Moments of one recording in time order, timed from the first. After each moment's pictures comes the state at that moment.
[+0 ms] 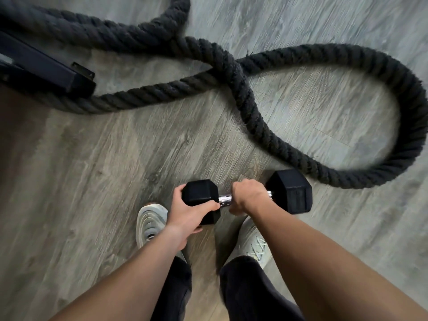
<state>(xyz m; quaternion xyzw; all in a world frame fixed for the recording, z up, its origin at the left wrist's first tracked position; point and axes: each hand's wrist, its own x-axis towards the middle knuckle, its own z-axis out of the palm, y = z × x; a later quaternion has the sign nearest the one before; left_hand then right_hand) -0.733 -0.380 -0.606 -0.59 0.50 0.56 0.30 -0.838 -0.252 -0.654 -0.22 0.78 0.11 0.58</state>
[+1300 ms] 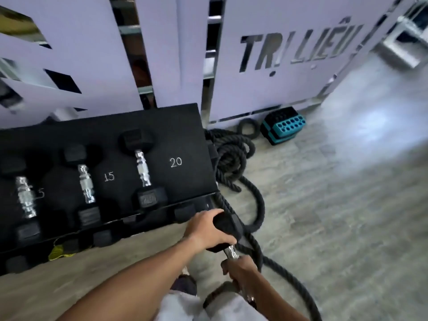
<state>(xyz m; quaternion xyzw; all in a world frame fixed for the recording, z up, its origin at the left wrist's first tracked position) -0.709 -0.650 0.086 -0.50 0.74 0.45 0.07 -0.803 -0.522 0.047 -0.06 0.82 -0.09 0.56</state>
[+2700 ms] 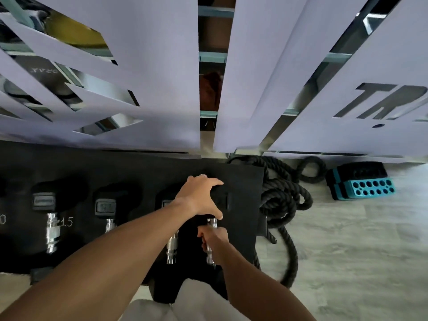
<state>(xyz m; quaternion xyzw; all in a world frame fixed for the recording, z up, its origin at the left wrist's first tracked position) -0.710 -1.043 0.086 -0.57 0.72 0.38 0.10 -0.788 -0.941 0.000 -0.05 0.74 -0.14 0.65</state>
